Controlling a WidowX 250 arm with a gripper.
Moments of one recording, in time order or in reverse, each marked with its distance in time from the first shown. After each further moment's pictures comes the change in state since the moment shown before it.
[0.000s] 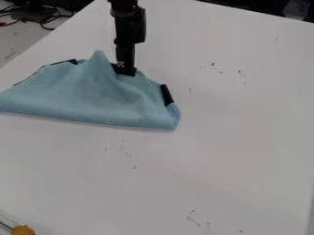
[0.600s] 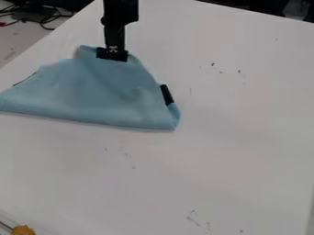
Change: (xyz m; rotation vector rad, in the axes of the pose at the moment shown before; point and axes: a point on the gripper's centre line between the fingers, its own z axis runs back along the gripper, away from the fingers) arm -0.005 -0.041 0.053 0.076 0.019 0.133
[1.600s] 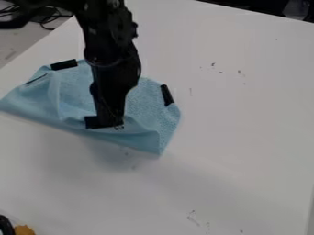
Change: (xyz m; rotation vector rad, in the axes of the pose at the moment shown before) arm -0.005 -0.130 -0.005 0.083 0.018 0.358
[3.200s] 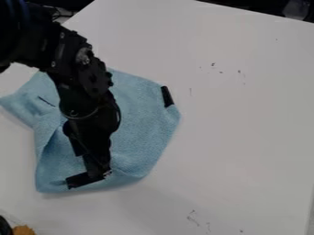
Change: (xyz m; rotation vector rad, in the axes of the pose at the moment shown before) arm -0.038 -0.036 -0.016 -0.075 0.017 0.162
